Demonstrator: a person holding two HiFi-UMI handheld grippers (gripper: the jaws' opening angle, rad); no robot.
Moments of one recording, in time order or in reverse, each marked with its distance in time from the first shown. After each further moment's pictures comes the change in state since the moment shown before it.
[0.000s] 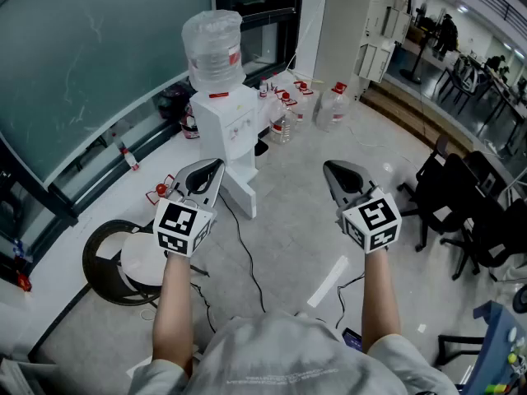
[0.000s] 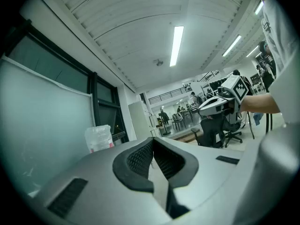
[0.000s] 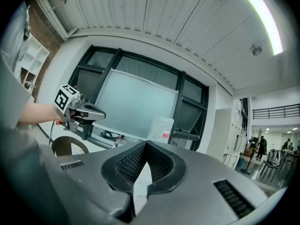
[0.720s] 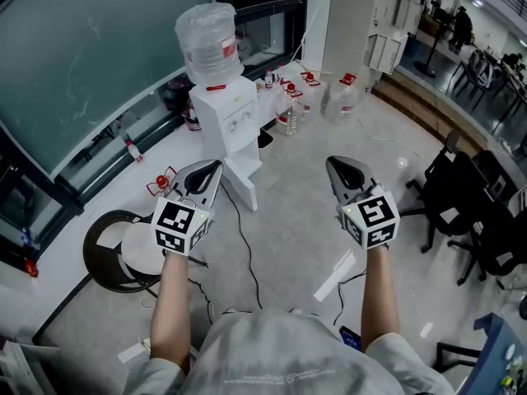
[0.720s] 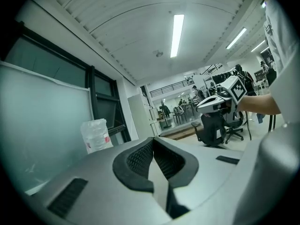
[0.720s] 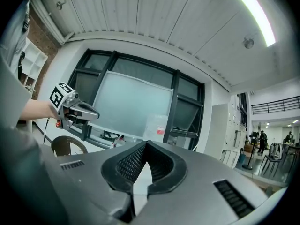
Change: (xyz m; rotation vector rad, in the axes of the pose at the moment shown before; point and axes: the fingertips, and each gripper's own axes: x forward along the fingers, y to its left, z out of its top) left arm 0.052 -0.060 -0.004 -0.007 0.092 0.025; right arm -0.022 -0.079 -0.050 0.036 -0.011 0.003
